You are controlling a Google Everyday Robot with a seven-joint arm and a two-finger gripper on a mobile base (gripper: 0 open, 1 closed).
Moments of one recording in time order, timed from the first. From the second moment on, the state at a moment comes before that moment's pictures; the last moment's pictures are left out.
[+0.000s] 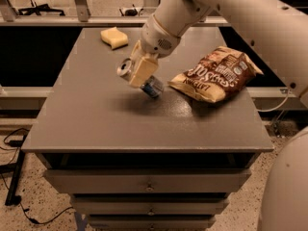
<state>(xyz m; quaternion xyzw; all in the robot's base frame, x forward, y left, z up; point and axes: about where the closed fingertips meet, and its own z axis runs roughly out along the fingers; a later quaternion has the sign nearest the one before) 0.586 0.036 0.901 -0.72 0.62 0.20 0.23</state>
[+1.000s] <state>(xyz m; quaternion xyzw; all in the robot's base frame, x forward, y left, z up) 0.566 0.080 0.868 -0.72 0.60 0.27 0.23</state>
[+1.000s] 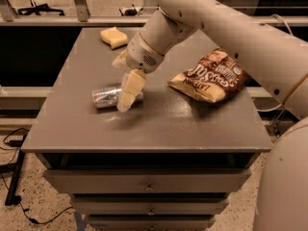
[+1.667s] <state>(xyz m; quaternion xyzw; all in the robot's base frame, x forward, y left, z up) 0.559 0.074 0.879 -0.70 0.59 0.29 0.26</state>
